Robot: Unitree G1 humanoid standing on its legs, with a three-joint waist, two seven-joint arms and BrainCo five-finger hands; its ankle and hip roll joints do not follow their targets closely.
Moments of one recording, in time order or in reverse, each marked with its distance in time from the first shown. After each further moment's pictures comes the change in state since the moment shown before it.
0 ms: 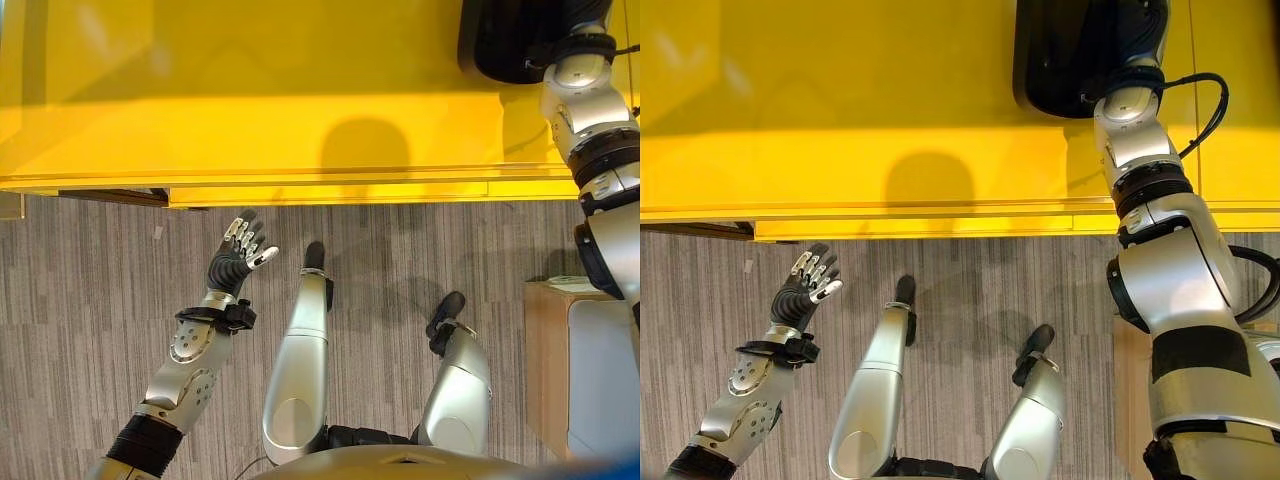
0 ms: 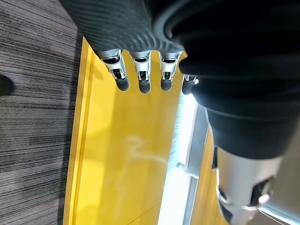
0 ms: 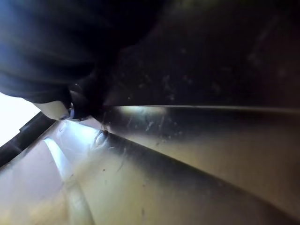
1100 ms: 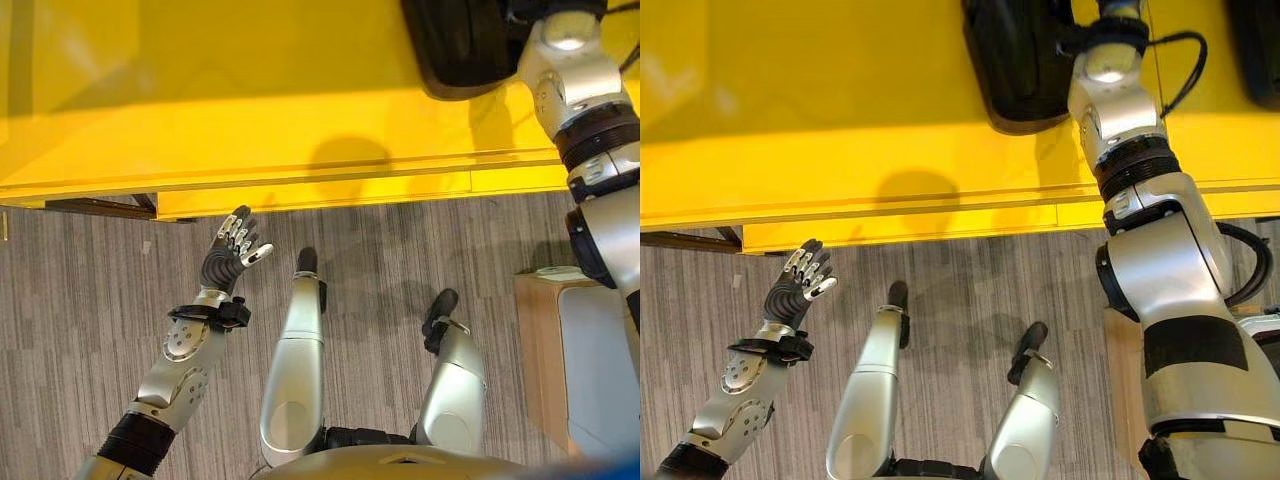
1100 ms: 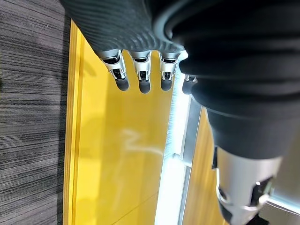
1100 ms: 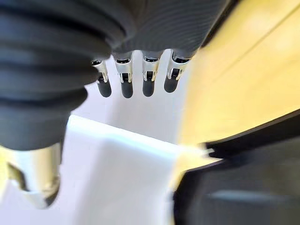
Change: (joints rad) left arm 0.005 0.040 0.002 -0.009 -0.030 -0.006 0.021; right arm -0.075 0.035 -0.018 -0.262 0.116 -0.039 -0.040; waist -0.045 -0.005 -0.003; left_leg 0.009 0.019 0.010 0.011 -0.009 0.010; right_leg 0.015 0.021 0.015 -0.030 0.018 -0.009
